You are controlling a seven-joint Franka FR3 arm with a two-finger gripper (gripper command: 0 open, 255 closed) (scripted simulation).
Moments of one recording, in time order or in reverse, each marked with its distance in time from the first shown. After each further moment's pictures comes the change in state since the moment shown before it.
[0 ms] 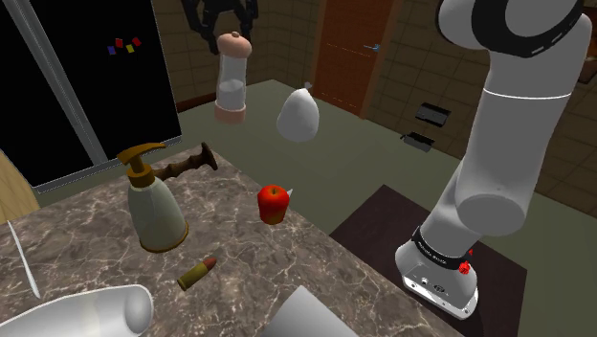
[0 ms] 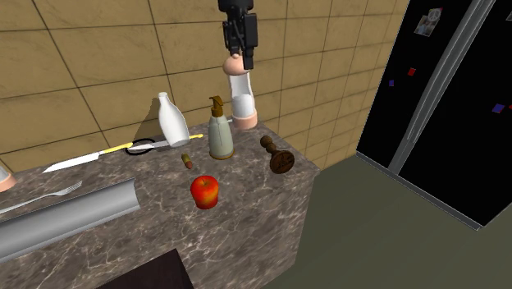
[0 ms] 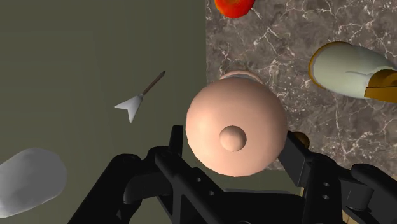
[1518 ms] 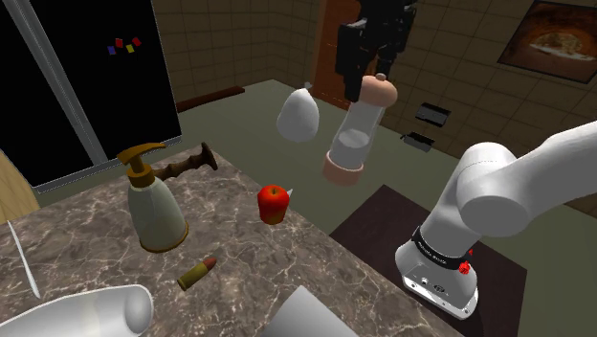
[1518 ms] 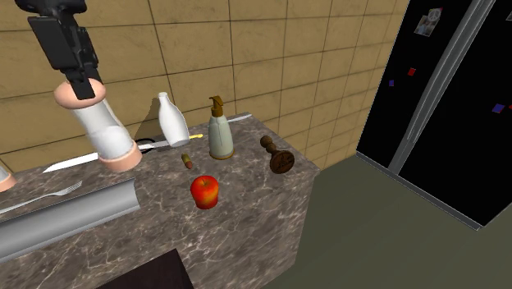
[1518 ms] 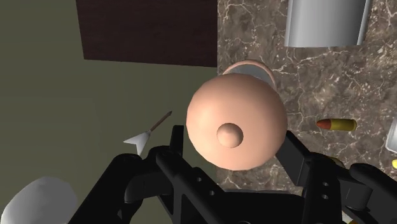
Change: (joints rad) arm 0.044 -0.939 -0.055 -0.881 0.346 0.007 -0.017
